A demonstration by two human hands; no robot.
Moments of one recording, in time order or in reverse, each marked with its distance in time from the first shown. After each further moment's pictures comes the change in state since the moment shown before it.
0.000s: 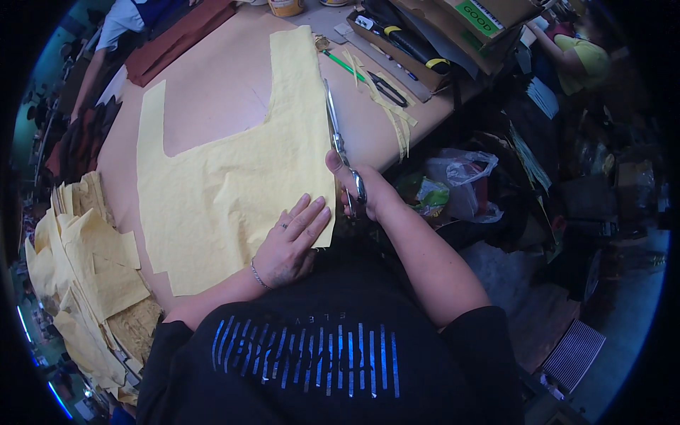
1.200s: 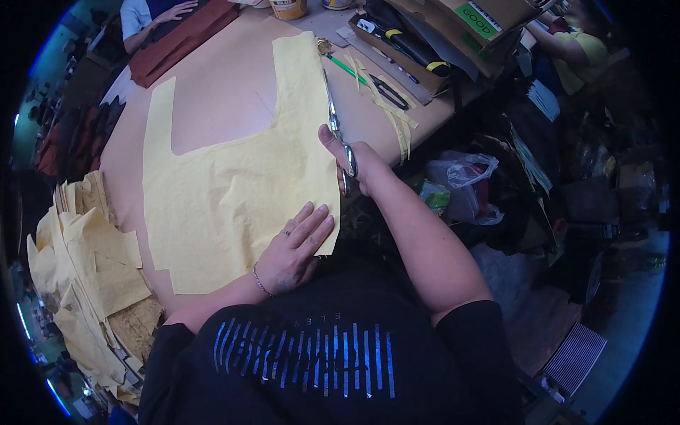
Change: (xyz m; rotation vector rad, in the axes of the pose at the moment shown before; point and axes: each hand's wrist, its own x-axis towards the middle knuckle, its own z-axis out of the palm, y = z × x) left_hand -0.005 0.008 0.001 -0.070 0.004 0.015; right_hand 0.026 -0.026 0.005 -0.024 0.092 -0.050
